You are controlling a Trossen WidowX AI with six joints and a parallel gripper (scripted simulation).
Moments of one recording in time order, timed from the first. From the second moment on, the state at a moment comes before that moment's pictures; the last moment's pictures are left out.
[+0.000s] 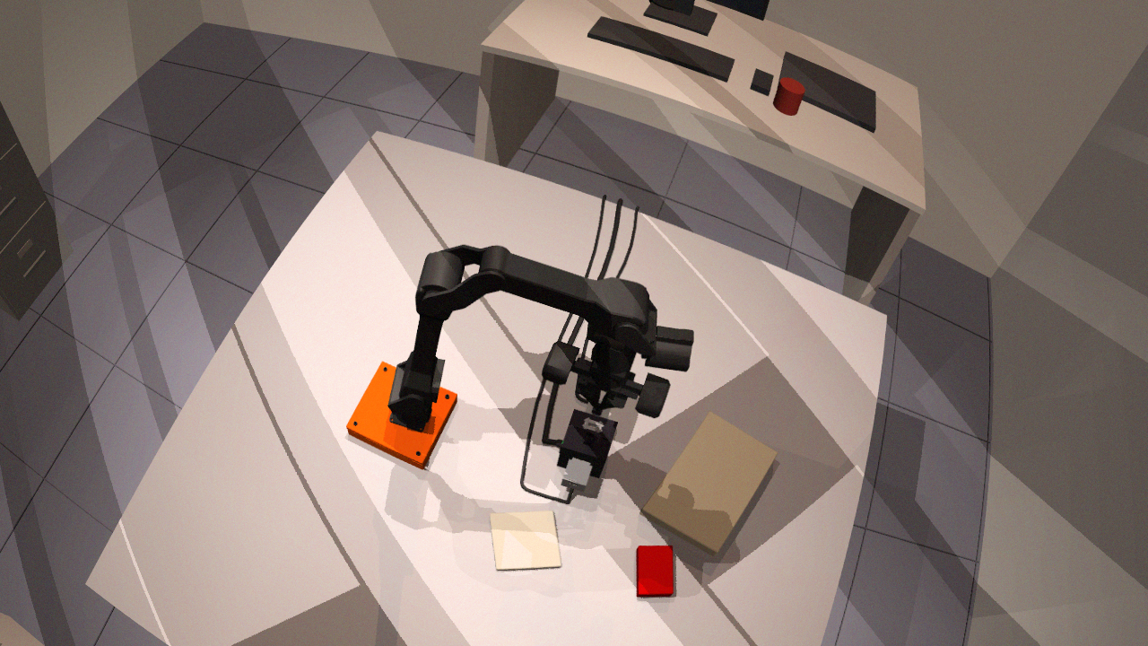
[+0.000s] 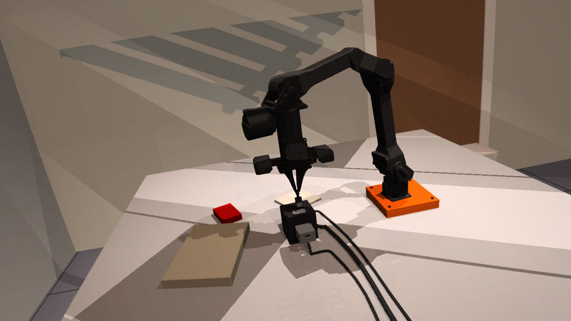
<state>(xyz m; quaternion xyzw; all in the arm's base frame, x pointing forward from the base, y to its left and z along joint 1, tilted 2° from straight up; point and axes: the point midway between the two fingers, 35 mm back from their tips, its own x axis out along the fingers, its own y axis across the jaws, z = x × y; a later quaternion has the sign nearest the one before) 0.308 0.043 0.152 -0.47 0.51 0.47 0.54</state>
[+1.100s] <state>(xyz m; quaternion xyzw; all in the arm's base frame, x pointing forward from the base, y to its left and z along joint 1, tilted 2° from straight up) 0.308 0.041 0.148 -0.48 0.51 0.47 0.54</state>
